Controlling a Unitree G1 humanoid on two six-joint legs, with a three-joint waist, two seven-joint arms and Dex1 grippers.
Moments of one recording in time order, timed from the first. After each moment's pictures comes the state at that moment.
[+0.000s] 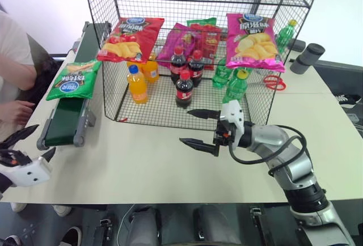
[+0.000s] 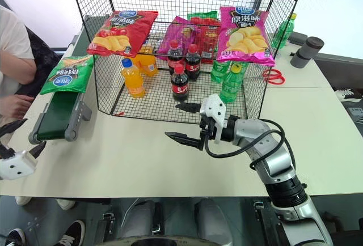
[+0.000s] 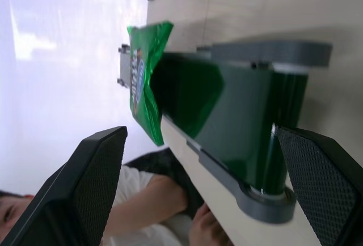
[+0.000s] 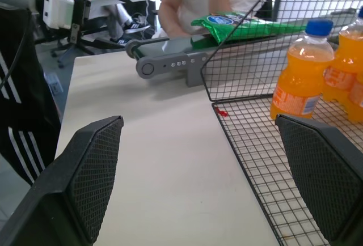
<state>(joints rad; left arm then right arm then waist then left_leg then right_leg) 0.35 0.91 0.61 0.28 0.49 -0.79 -0.26 -0.32 -0.49 0.17 -0.28 0.46 0.35 0.95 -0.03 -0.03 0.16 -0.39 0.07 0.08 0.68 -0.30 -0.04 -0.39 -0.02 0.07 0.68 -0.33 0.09</state>
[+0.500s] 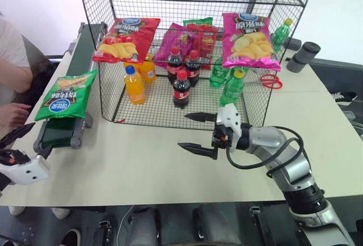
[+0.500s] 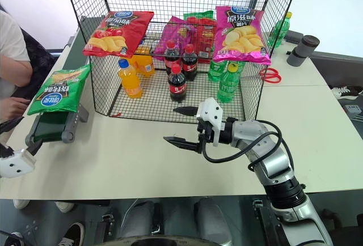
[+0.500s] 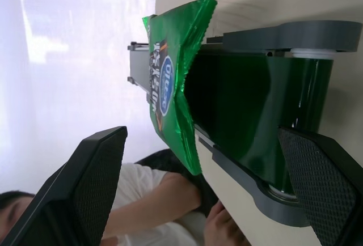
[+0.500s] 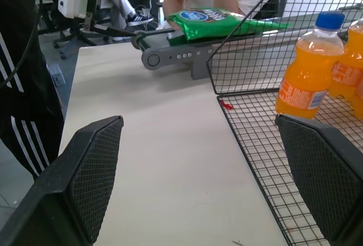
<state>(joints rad) 0.34 0.95 0.54 0.30 0.49 -0.77 -0.17 -0.33 -0.49 0.19 -0.28 0.43 0.34 0.95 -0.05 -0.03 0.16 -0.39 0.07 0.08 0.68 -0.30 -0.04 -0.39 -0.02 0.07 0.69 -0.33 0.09</state>
